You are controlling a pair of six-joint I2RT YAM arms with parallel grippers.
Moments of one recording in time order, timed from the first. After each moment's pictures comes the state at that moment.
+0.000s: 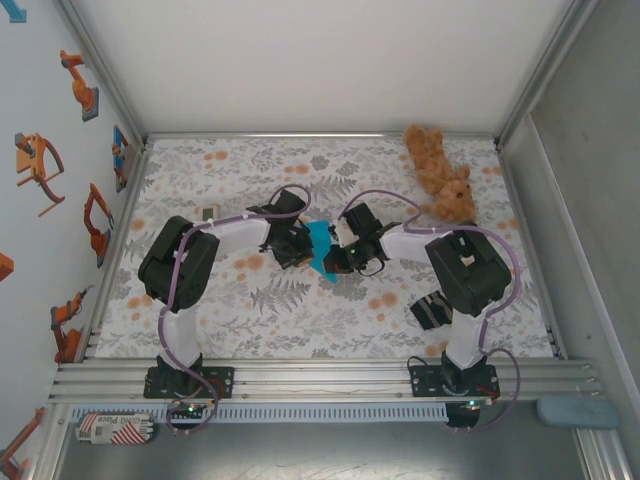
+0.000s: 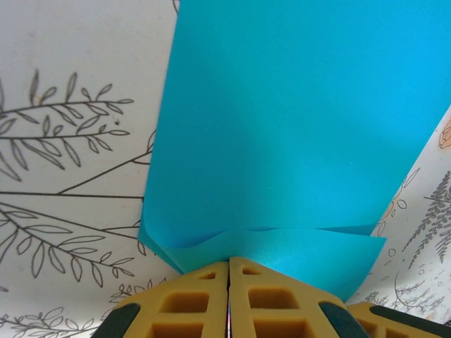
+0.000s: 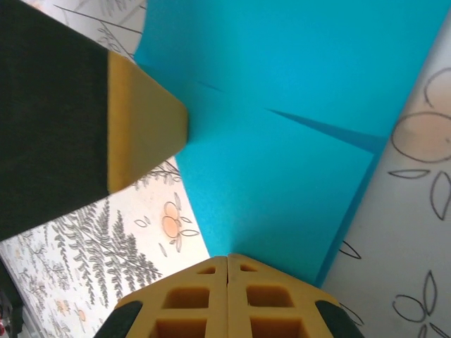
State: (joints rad) left arm -0.65 1.94 1.20 -0.50 0.28 -0.98; right arm 0.60 1.88 1.01 -0.24 -0.58 0.41
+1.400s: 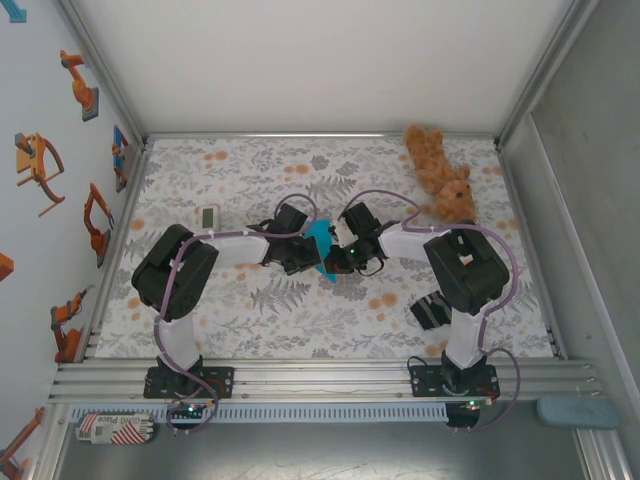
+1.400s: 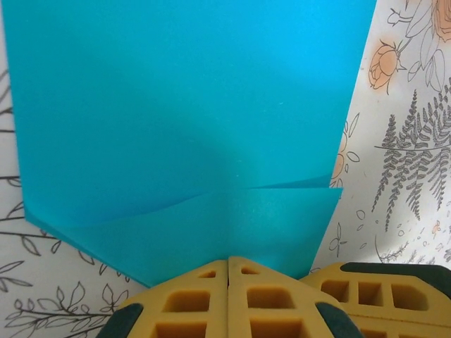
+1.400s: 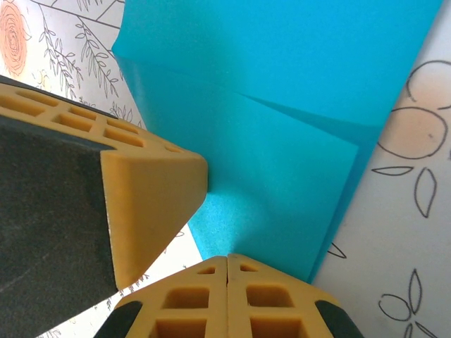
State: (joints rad) left arm -0.71 1.87 1.01 -0.19 0.28 -0.93; right arm 0.60 1.90 1.04 -0.28 -0.55 0.40
